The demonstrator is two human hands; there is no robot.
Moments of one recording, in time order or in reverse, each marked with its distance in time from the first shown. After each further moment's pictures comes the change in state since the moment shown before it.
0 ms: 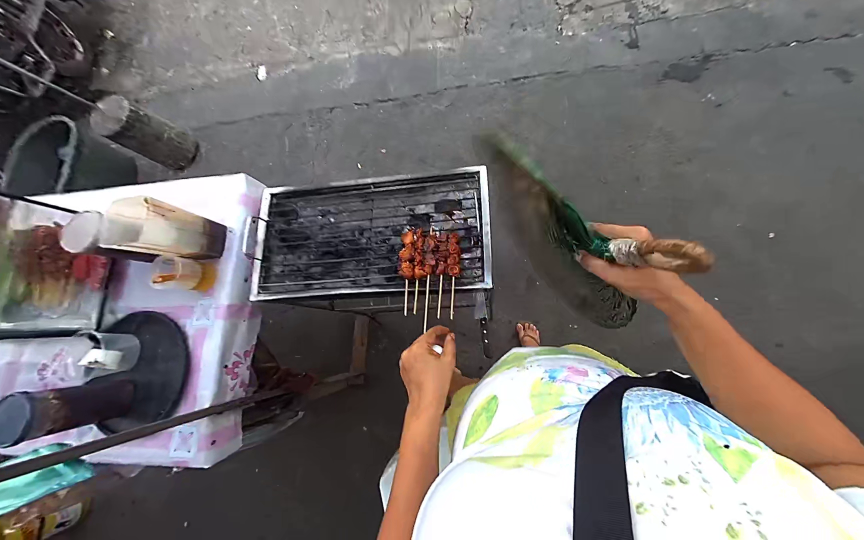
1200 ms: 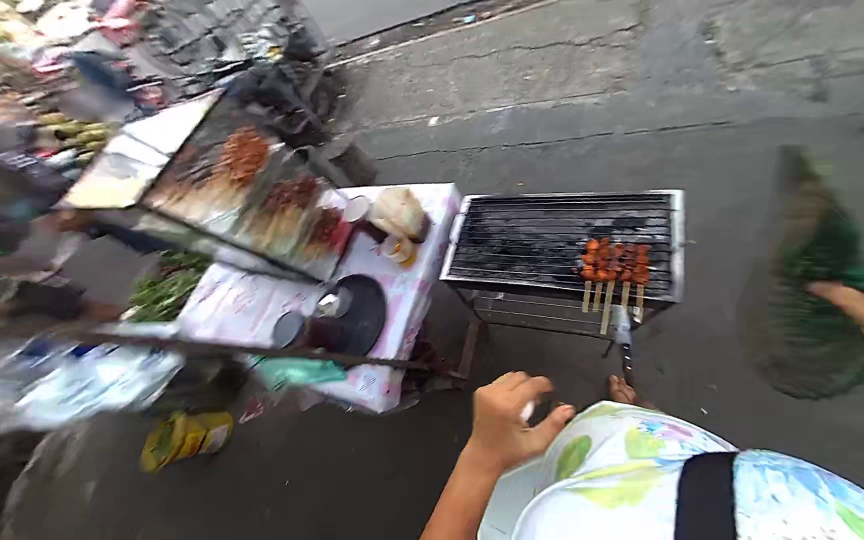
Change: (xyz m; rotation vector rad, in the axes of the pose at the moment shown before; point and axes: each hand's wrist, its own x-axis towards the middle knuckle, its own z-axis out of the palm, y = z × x) left_hand -0.079 -0.157 -0.199 -0.145 0.234 0.724; right_hand -0.041 -0.088 0.095 0.009 0.276 0.293
